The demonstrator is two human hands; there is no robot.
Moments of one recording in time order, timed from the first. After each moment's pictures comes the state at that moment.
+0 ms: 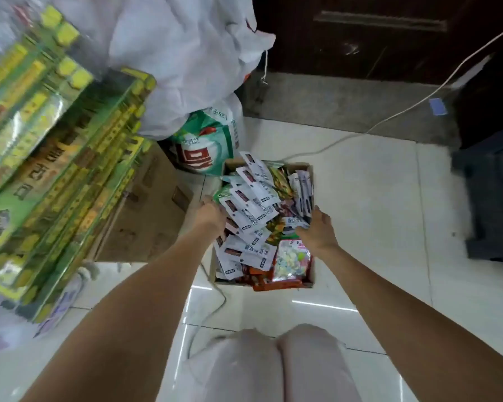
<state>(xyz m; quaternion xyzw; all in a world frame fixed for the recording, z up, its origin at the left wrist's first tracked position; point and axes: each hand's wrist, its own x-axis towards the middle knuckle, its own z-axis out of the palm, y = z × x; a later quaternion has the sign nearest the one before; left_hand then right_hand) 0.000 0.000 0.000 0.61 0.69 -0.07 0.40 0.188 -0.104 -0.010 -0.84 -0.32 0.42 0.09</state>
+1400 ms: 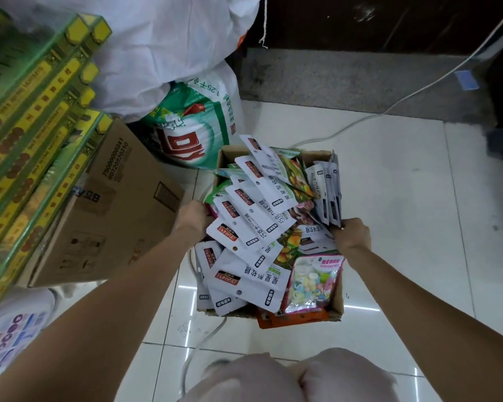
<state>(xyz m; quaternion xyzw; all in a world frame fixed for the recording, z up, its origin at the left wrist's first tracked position) -0.016 0.026 -0.078 0.61 0.68 -0.07 0.40 0.234 -0.107 -0.115 -0.91 -0.21 0.34 0.15</state>
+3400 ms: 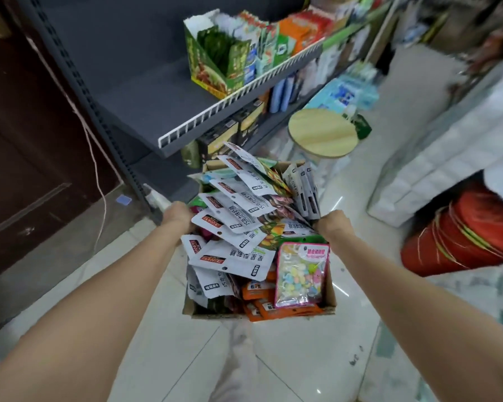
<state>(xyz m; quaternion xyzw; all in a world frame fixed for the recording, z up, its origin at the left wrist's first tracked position) 0.561 -0.452 0.545 0.85 0.35 -0.13 0.38 0.615 -0.745 0.525 -0.91 0.23 0.16 0.30</state>
